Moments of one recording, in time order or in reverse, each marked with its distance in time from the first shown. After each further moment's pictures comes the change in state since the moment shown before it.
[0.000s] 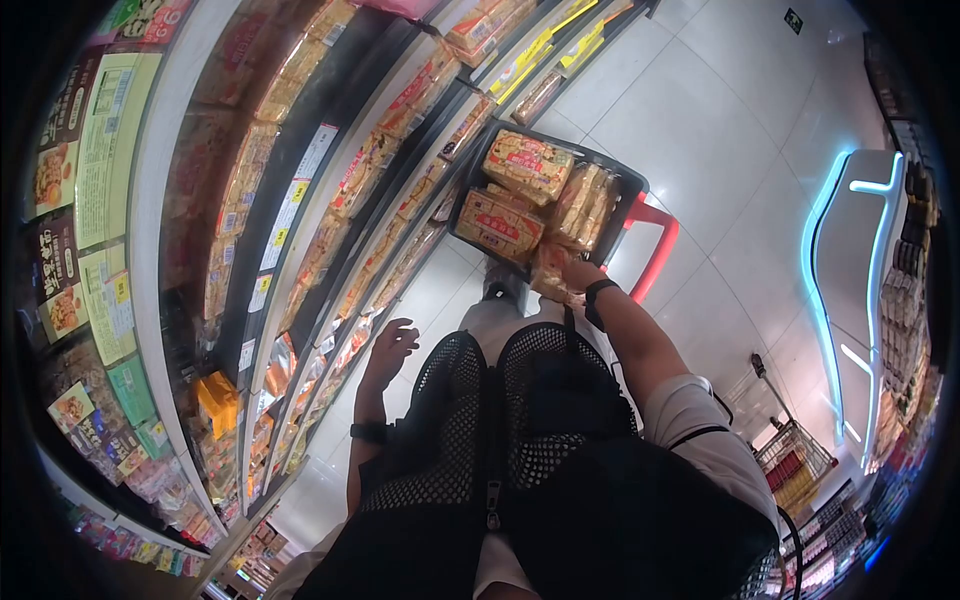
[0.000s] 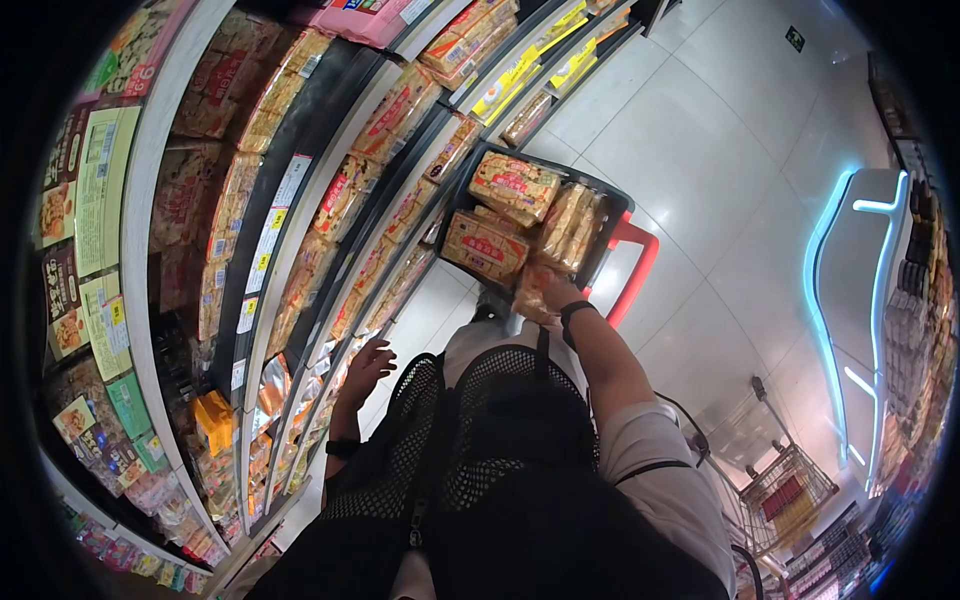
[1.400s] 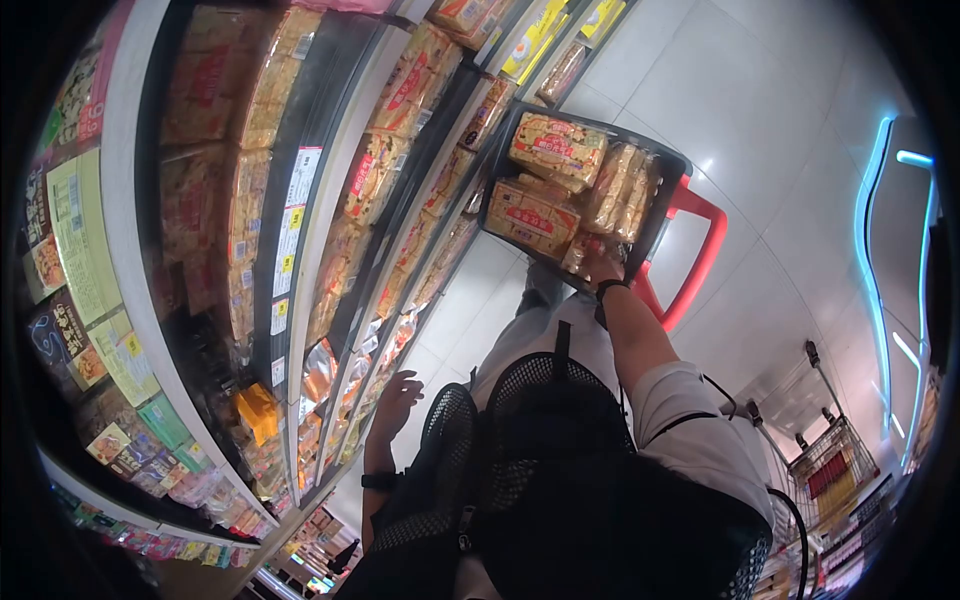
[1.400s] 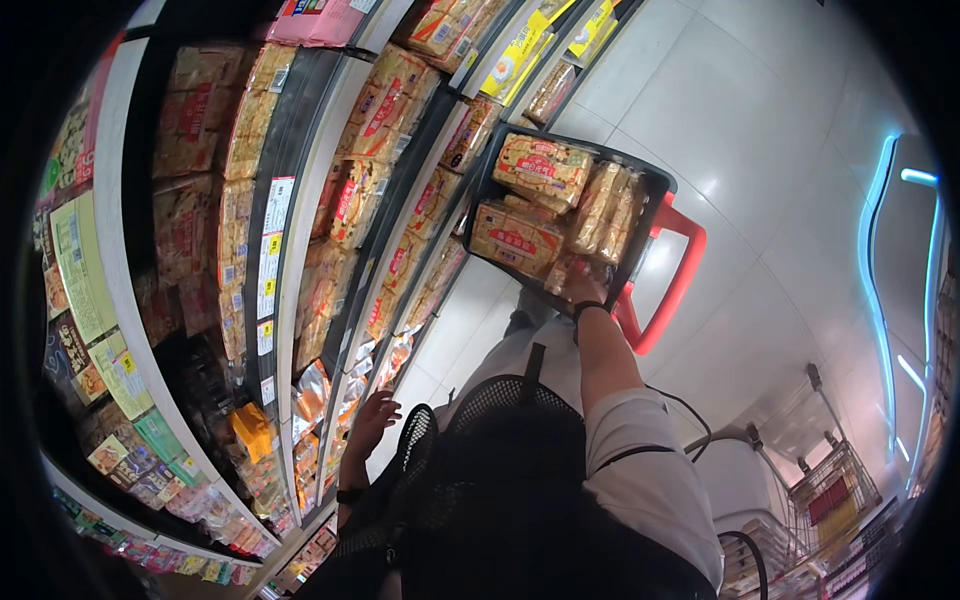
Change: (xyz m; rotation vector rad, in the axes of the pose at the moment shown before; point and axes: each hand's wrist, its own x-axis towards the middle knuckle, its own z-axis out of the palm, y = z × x) left_hand -0.060 -0.041 -0.032 0.079 0.118 -0.170; right_hand 0.046 -0.014 0.076 0.403 0.132 0.432
